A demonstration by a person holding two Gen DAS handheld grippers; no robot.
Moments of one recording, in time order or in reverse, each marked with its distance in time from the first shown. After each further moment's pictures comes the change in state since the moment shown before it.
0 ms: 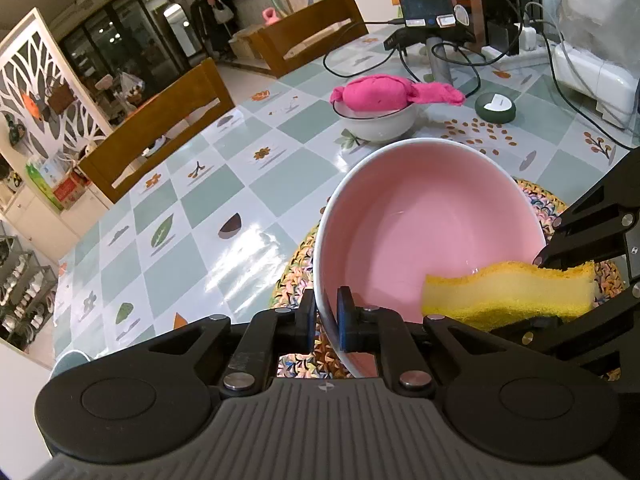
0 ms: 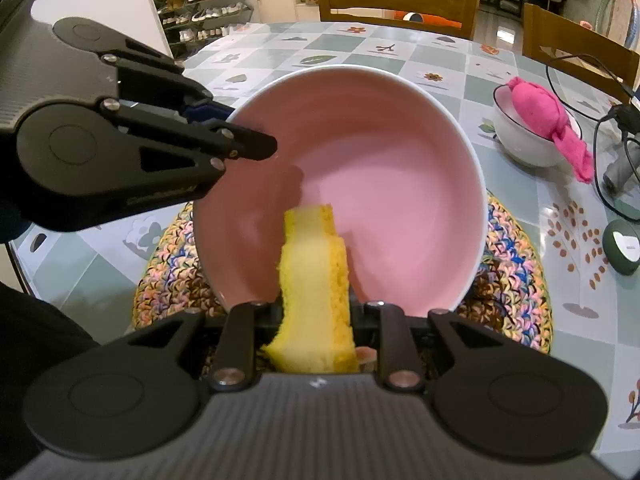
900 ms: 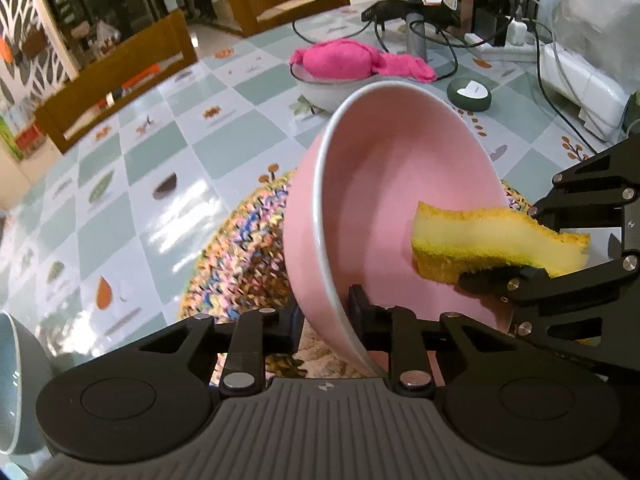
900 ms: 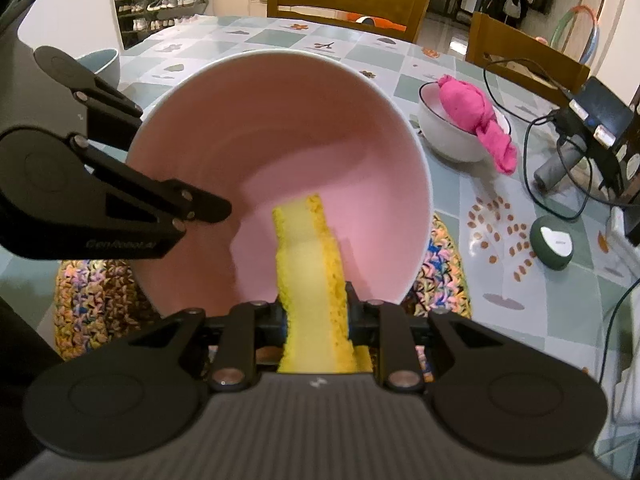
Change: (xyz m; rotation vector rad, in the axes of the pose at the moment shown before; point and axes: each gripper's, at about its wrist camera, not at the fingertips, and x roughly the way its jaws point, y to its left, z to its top) left arm 0.030 -0.022 -0.001 -0.100 0.082 -0.130; right arm 0.001 -0.030 -0.012 -0.013 -0.004 -0.184
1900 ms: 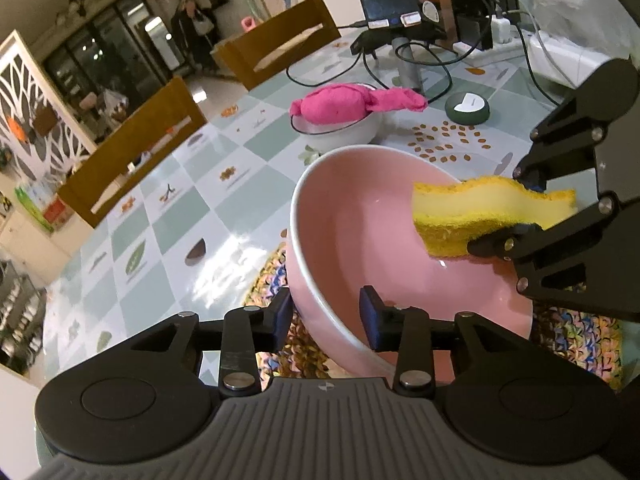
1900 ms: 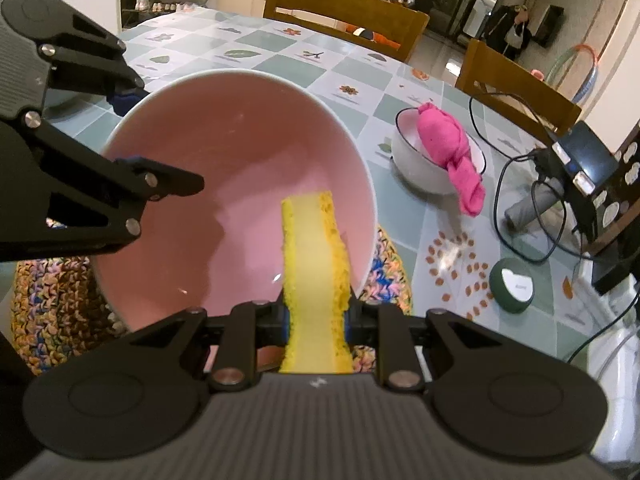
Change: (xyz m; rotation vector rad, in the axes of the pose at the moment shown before) left arm -0.013 -0.015 0.013 0.137 -0.079 0.097; right arm 0.001 -0.011 0.012 -0.125 -0.010 -0.097
